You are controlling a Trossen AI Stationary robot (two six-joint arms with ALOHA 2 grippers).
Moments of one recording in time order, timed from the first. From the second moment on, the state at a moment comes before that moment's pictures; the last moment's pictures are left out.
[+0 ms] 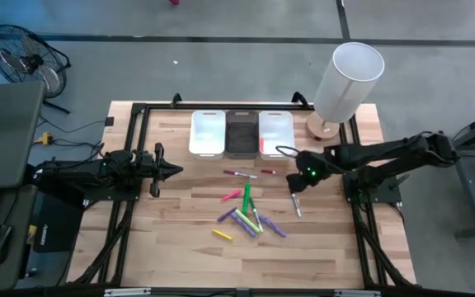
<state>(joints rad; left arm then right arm) 0.00 0.01 0.01 0.02 -0.04 -0.06 0.01 1.15 0.71 -0.65 -0.10 1.15</state>
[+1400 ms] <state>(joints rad) 0.00 0.01 0.01 0.02 -0.04 -0.06 0.12 1.64 0.92 -0.82 -0.08 1.23</state>
